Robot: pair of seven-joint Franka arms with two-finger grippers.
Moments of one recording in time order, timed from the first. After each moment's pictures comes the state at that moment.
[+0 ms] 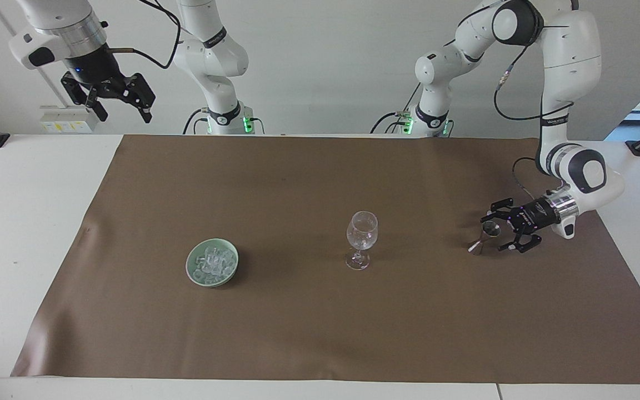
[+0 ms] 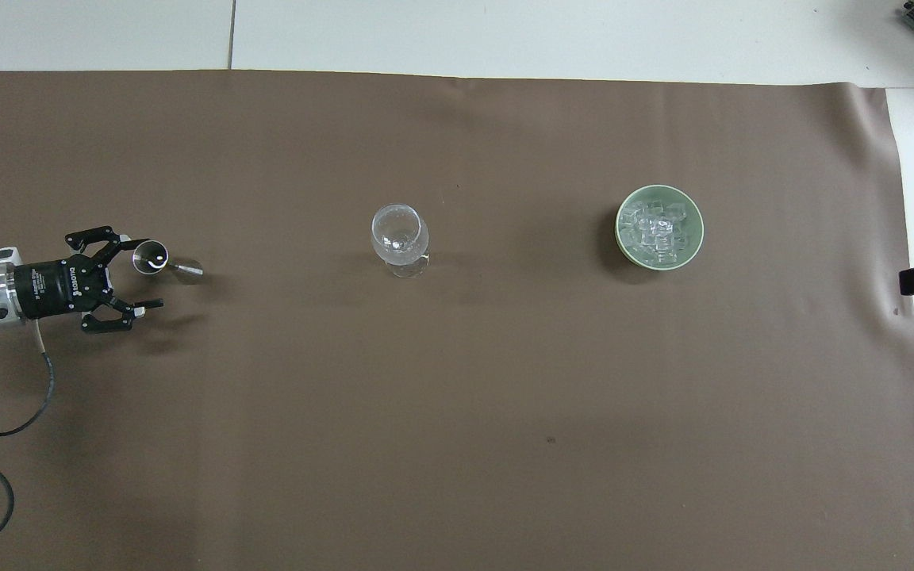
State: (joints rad) left arm 0.42 0.44 -0.07 -1.99 -1.19 1.79 -0.72; right arm -0.15 -0.03 0.07 -1.44 0.01 1.38 0.00
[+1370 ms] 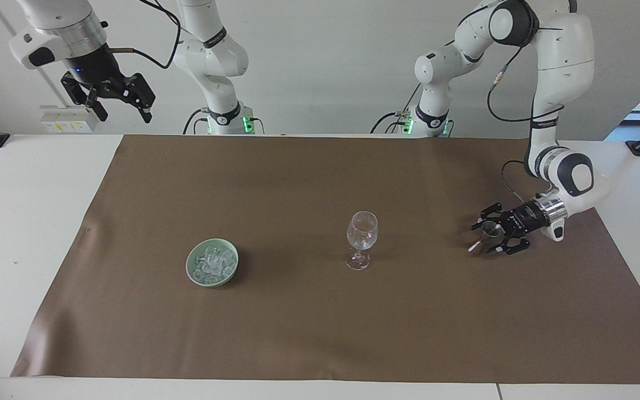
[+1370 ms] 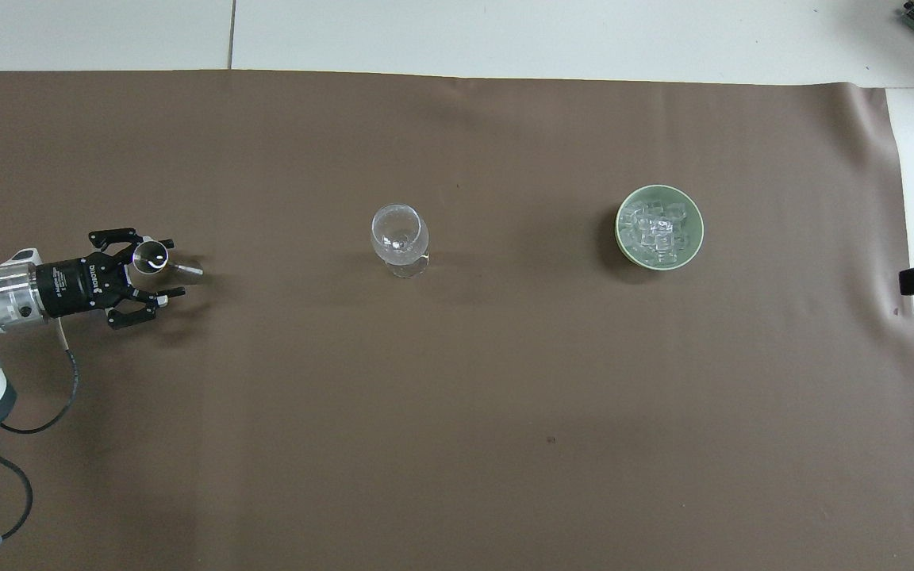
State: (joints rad) left arm 0.40 0.44 -0.07 -2.02 -1.25 1.83 -0.72; right arm -0.15 -0.03 0.07 -1.44 0.01 1.38 0.00
